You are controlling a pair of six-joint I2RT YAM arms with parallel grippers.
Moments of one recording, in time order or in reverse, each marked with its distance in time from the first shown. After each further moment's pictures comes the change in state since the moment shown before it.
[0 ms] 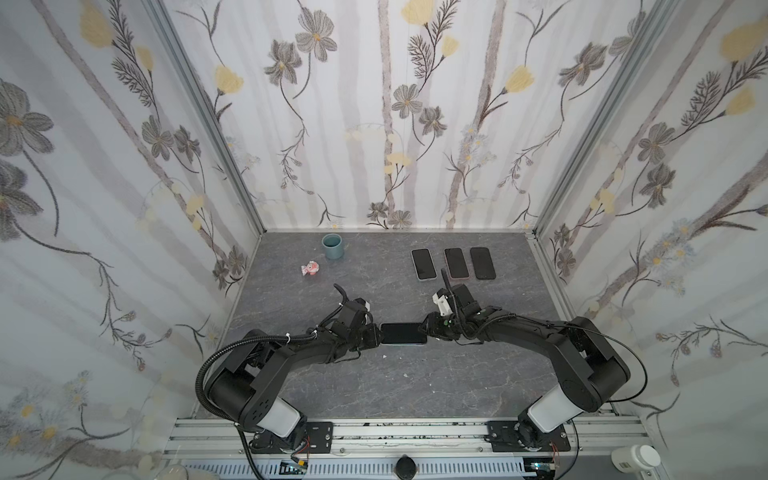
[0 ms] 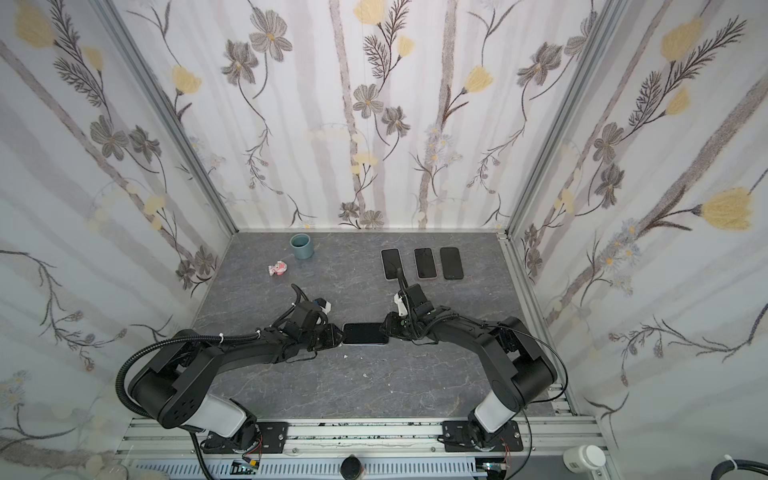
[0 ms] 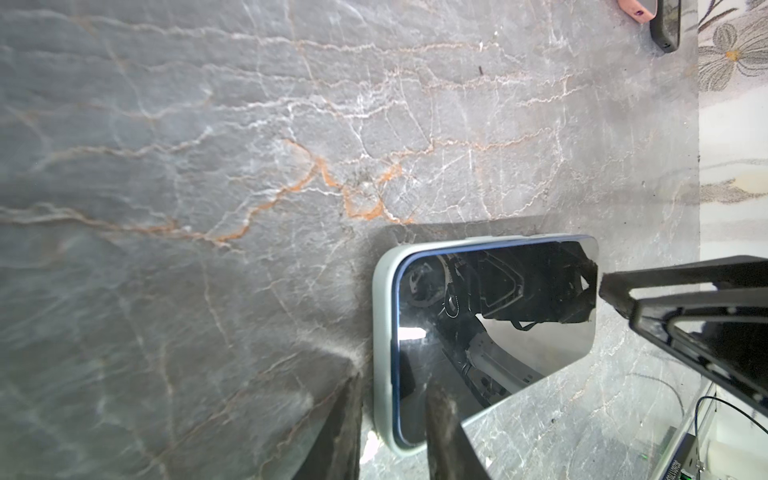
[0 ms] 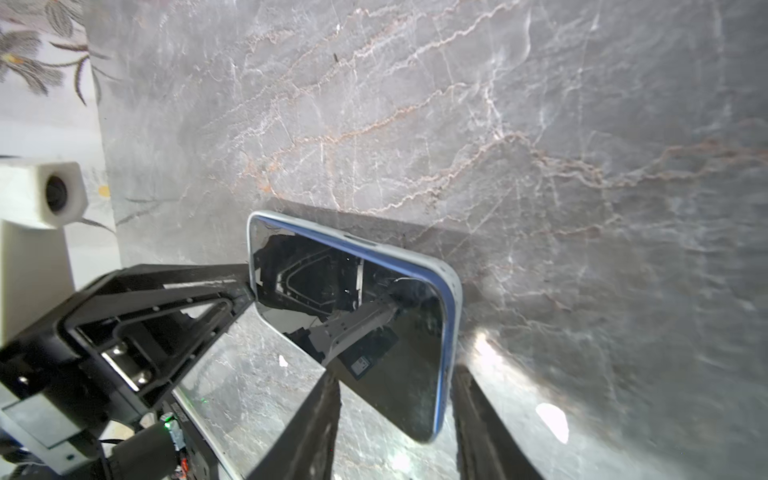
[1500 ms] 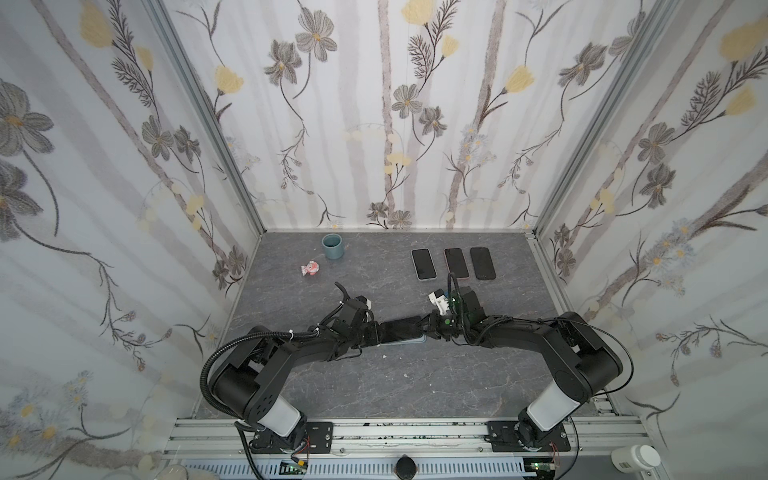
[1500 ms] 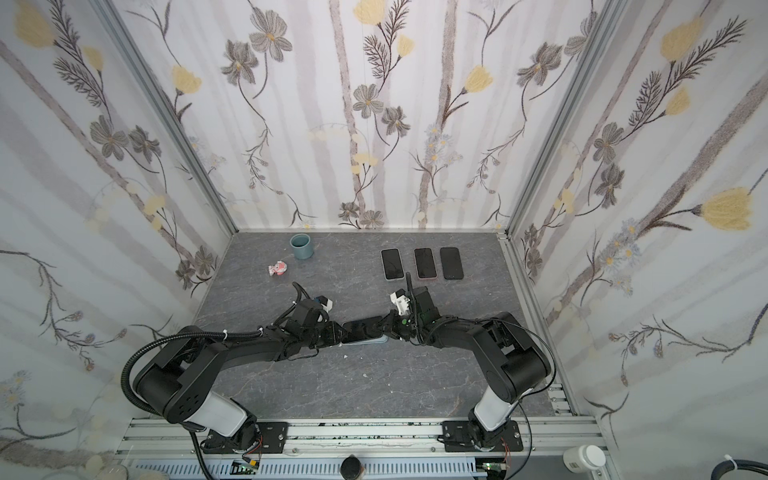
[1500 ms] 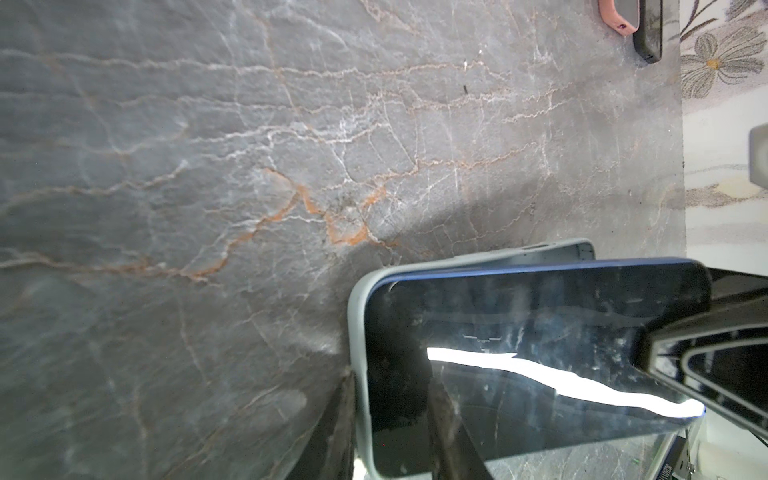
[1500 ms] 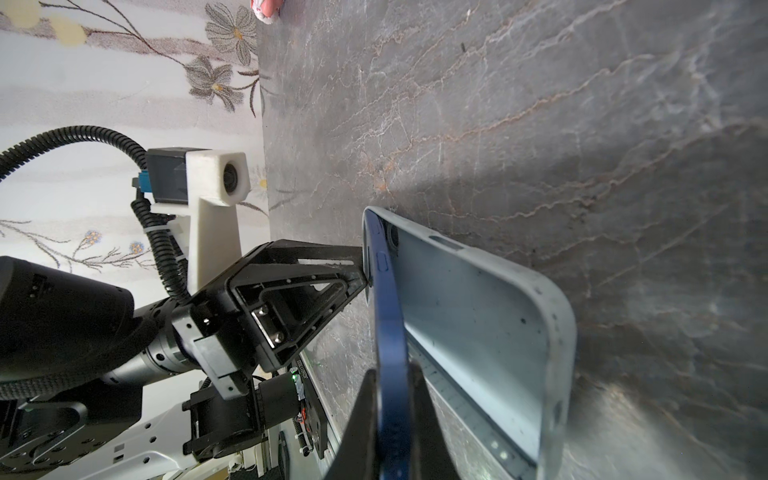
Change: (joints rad) left arm 0.002 0.032 0.012 0.039 0.016 -0.007; right arm -0.043 0.086 -0.130 0.447 -0.308 0.185
